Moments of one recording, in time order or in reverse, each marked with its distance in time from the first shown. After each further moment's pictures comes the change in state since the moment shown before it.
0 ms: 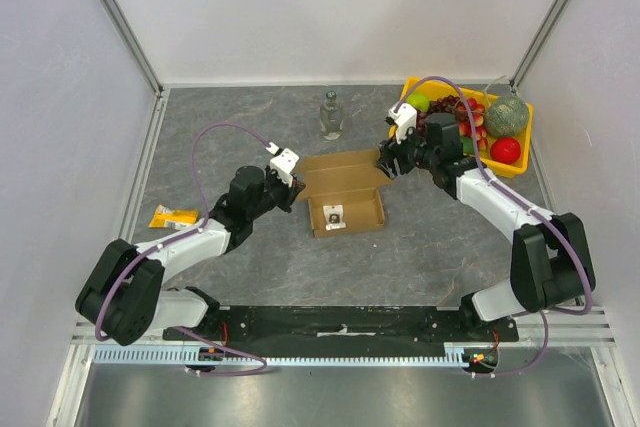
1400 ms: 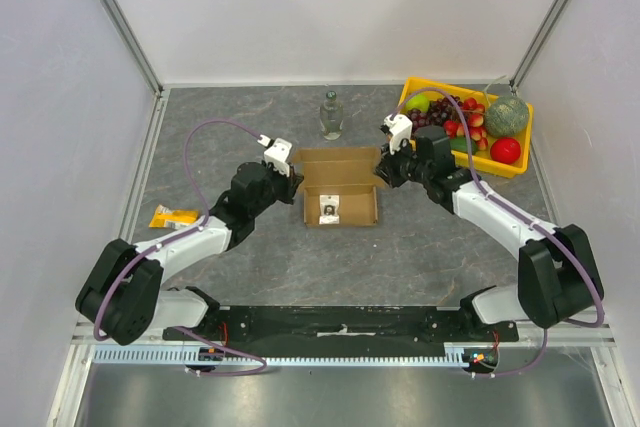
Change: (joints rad) left arm -0.009 0.002 0.039 0.000 -0.098 -0.156; right arm 0.082 -0.061 -0.055 -0.014 0.039 0.180
